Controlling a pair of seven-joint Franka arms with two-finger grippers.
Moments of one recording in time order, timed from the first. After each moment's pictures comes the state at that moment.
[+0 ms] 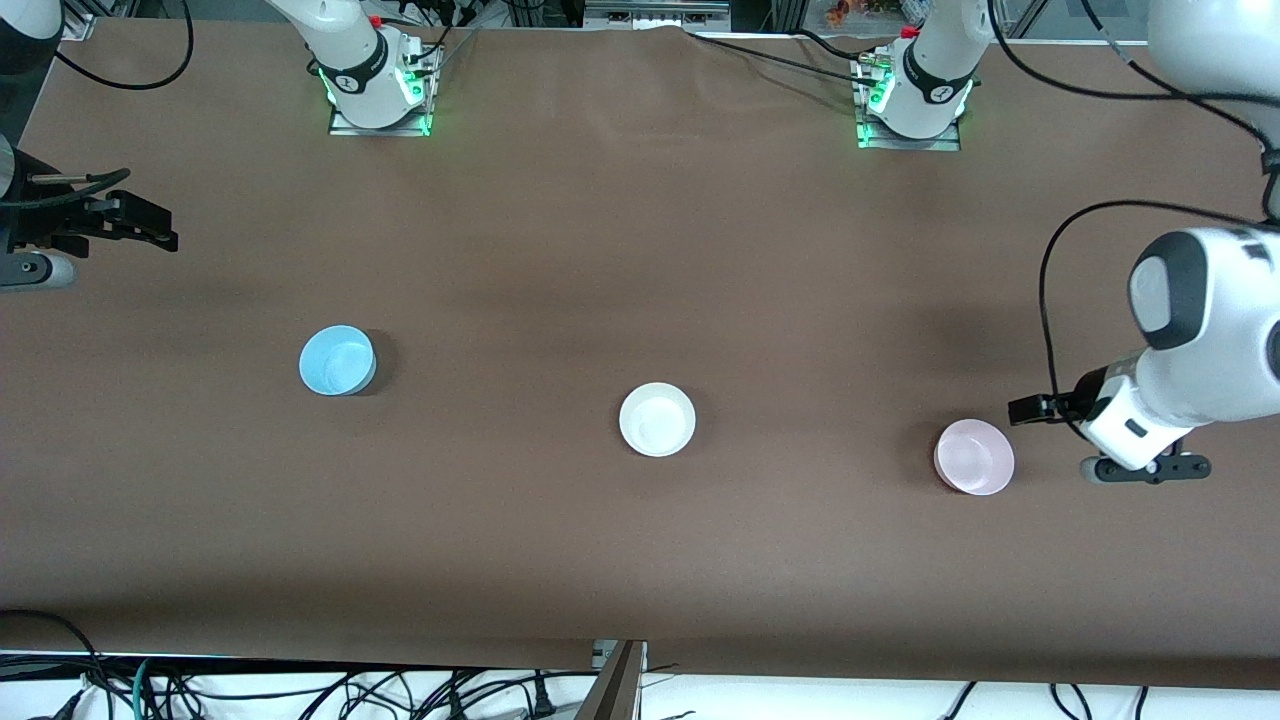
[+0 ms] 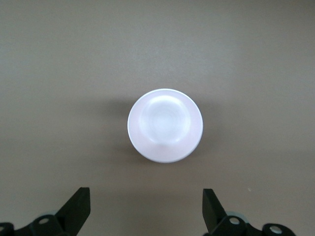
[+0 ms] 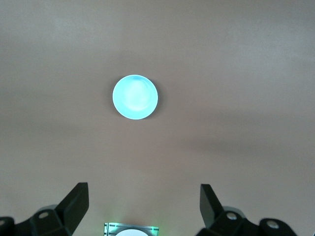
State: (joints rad) left arm 0.00 0.51 0.05 -1.53 -0.03 1.96 -0.02; right arm 0.04 0.09 -0.05 -1.52 -0.04 1.47 -0.12
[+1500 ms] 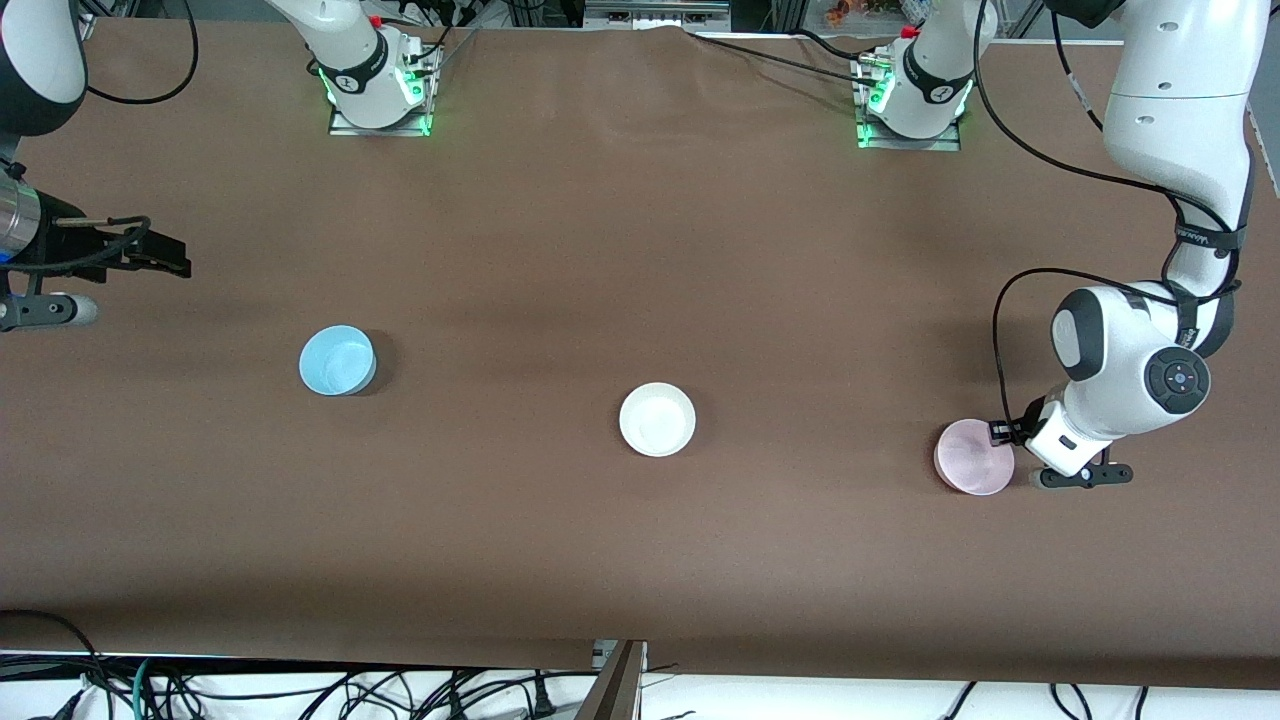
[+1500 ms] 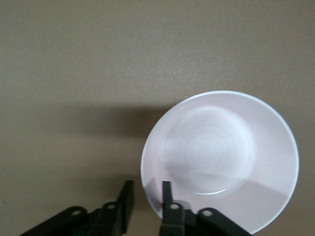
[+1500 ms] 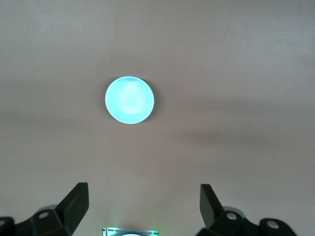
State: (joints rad) left arm 0.05 0.64 0.05 -1.73 -0.03 2.35 0.01; right arm 0.04 0.17 -0.07 -1.52 -0.04 1.51 -0.12
